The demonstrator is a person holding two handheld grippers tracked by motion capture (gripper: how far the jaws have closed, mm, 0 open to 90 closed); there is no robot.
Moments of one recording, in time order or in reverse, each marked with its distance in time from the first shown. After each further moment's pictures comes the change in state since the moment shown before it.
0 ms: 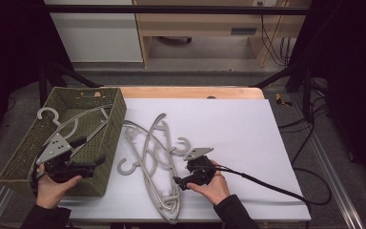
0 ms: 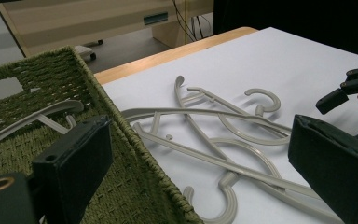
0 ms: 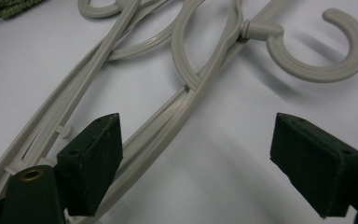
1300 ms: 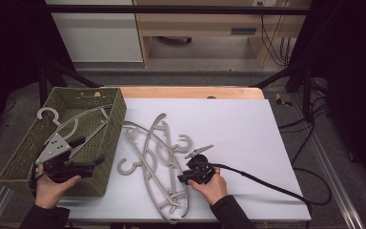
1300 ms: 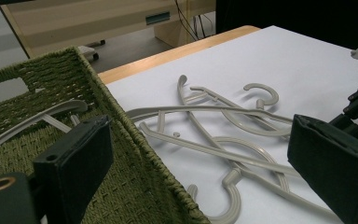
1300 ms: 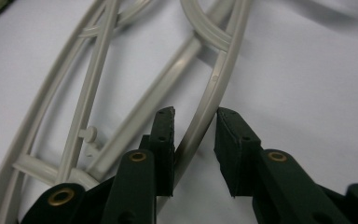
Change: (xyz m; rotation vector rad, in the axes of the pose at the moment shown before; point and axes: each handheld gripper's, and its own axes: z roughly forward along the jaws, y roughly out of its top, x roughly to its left) left arm 0.000 0.000 -0.002 0.001 0.007 0.003; right arm -0.011 -0.006 0.013 0.129 0.077 0.182
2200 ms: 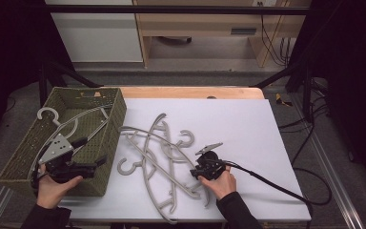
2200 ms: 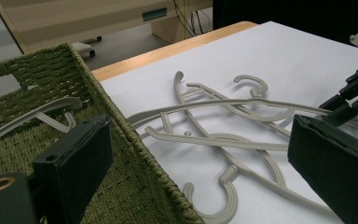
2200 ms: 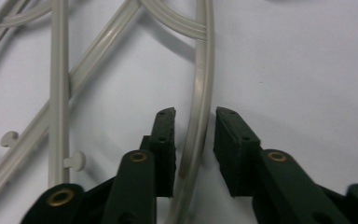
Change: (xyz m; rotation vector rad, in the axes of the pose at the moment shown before) left arm -0.002 -0.001 0.004 0.015 -0.010 0.002; right arm -0.024 -0.006 -0.012 -0.002 -0.143 0.018
